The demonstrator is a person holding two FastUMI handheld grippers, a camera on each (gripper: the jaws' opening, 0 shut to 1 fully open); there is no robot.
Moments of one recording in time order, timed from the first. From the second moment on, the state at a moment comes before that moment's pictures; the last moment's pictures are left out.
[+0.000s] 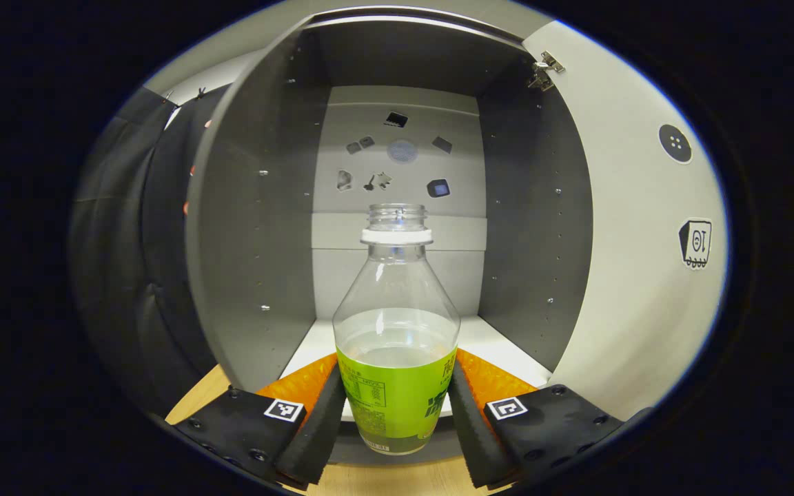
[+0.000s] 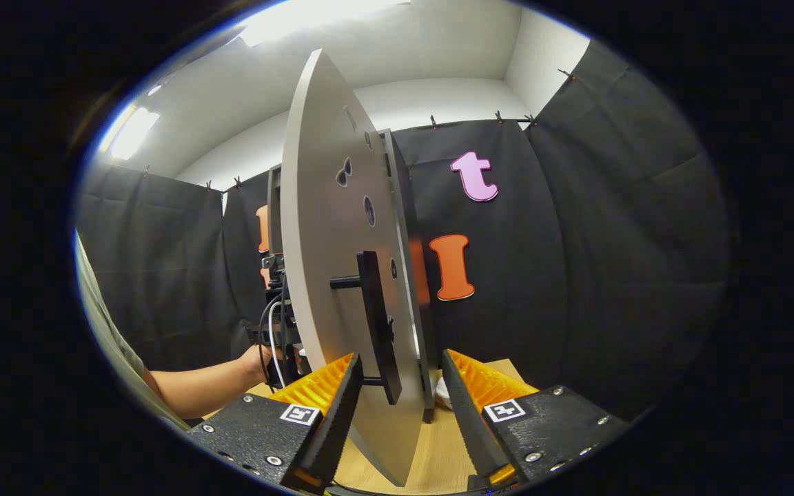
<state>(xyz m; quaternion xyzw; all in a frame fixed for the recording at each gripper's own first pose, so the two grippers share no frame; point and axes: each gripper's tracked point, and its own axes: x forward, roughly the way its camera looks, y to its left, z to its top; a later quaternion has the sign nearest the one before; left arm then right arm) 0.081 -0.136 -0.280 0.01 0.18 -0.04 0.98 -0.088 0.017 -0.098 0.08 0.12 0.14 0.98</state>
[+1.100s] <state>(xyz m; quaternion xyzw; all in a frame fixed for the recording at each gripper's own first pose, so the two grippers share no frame) -0.108 0.008 -0.319 0.09 0.15 0.14 0.98 -0.066 0.014 -0.085 0.06 0.06 0.22 0.97</state>
